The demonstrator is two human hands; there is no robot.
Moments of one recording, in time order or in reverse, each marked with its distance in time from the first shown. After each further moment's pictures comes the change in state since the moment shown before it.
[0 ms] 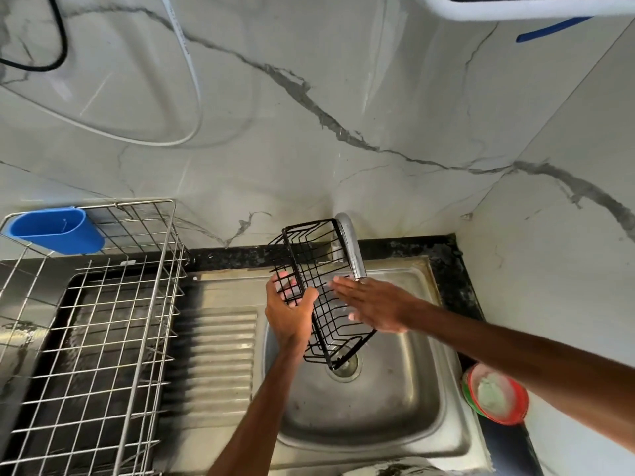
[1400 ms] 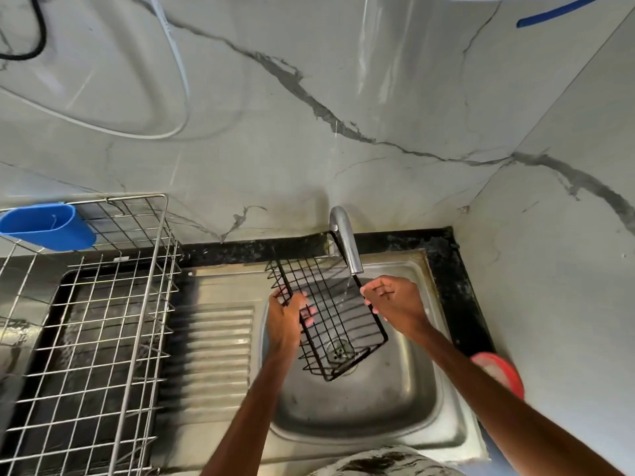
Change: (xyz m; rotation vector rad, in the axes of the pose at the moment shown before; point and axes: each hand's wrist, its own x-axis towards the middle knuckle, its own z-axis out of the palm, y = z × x) left_hand 0.005 -0.035 -0.009 -0.134 -0.204 -0.321; right_hand -0.033 -0.041 -0.013 1.278 0.702 0.794
